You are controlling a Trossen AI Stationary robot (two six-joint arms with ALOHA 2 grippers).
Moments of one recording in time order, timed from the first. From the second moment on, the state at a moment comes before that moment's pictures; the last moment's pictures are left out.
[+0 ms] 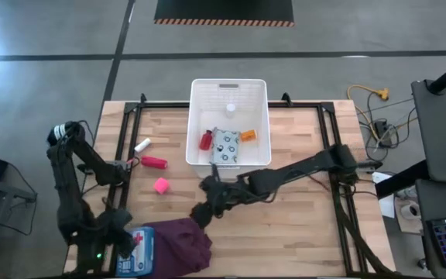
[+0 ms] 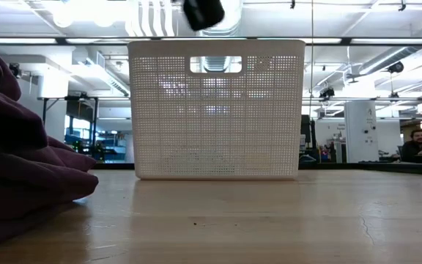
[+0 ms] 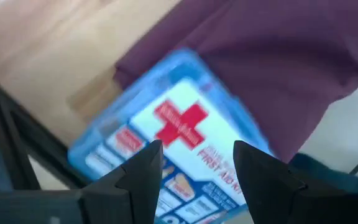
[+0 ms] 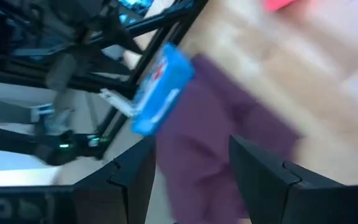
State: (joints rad) left arm -1.27 1.30 1.03 -1.02 -0.29 -2.21; right arm 0.29 2.04 1.80 -0.36 0.02 1.19
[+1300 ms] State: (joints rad) left arm -1.20 1.36 0.63 -0.58 -0.49 -1.80; right arm 0.38 2.28 2.36 -0.81 0.29 1.35
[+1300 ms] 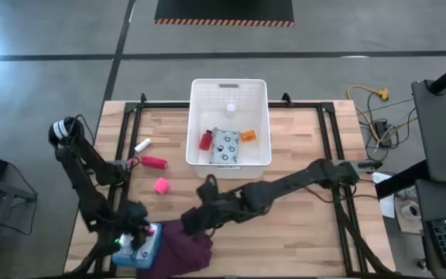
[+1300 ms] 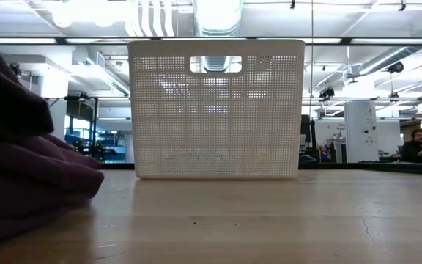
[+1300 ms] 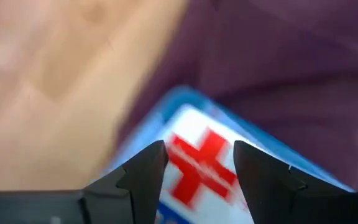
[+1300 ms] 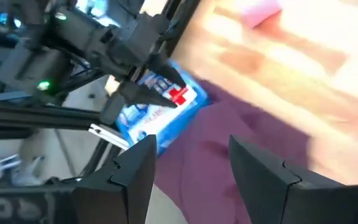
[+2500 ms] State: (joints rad) left arm -1.35 1.68 1.40 -0.88 -0.35 -1.41; right arm 0.38 2.23 2.34 -0.96 0.33 1.30
